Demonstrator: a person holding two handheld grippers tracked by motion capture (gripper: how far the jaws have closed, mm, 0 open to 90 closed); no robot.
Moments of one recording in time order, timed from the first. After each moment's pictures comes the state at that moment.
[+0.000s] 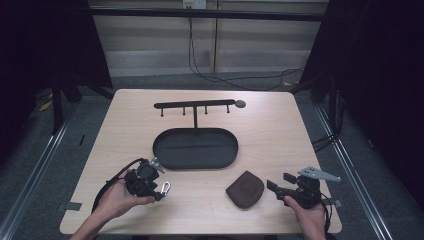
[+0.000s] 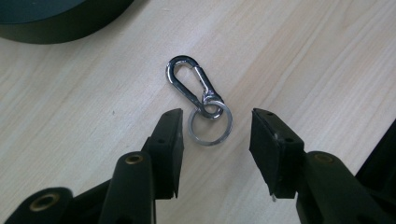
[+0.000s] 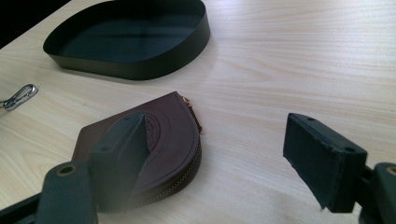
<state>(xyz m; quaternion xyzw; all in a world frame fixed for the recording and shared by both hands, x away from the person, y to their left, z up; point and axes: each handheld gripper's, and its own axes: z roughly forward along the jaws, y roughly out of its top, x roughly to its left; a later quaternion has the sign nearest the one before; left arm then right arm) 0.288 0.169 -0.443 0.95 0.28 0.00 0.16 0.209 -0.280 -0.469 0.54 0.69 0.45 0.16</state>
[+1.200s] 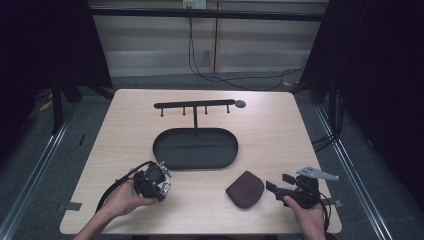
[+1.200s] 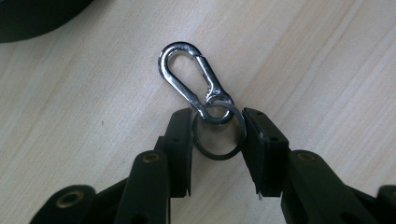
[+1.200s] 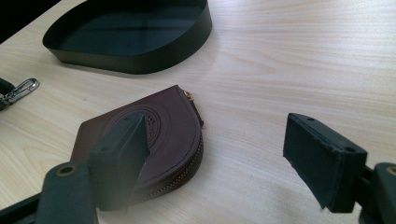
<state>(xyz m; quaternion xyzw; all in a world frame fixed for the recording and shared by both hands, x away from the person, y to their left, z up) 0.295 0.157 -0.465 0.96 0.26 0.00 0.12 0.211 -0.279 -0.472 0.55 0.69 0.44 0.15</state>
